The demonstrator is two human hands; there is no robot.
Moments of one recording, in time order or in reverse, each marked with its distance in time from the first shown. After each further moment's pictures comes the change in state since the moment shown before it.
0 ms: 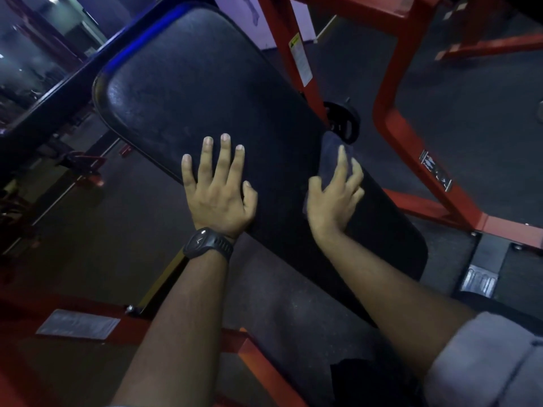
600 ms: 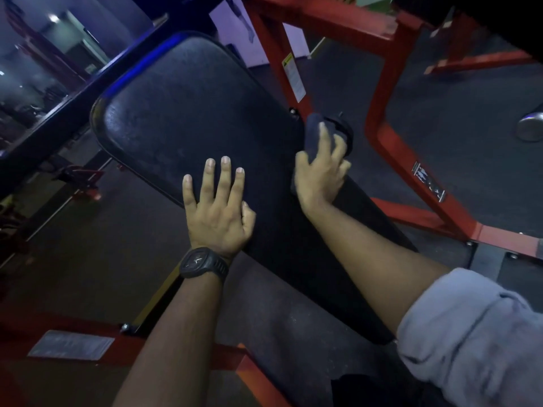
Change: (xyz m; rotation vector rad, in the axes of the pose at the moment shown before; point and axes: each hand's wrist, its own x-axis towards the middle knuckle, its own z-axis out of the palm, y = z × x) left_hand -0.001 0.005 -0.002 0.055 -0.036 0.093; right_hand 0.062 -0.046 0.005 0.007 -0.011 -0.063
